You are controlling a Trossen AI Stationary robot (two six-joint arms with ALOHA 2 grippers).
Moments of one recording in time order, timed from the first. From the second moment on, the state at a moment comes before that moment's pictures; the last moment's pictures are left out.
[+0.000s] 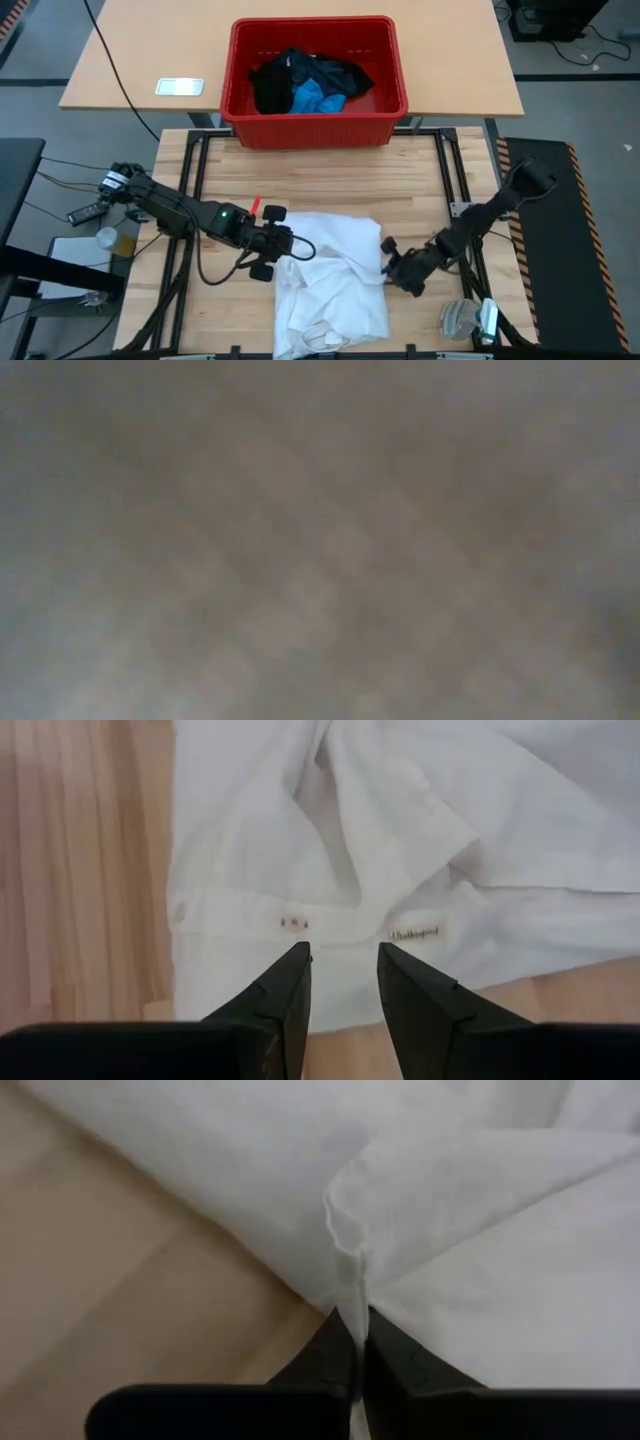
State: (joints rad) left arm -0.35 1.47 1.24 -0.82 -0.24 -0.07; right arm 0.63 1.44 0.46 0.07 0.26 -0.20
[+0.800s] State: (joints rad) left arm -0.24 1.66 1.24 -0.58 -0.10 0.14; right arm 0.68 1.38 0.68 -0.42 0.29 0.40
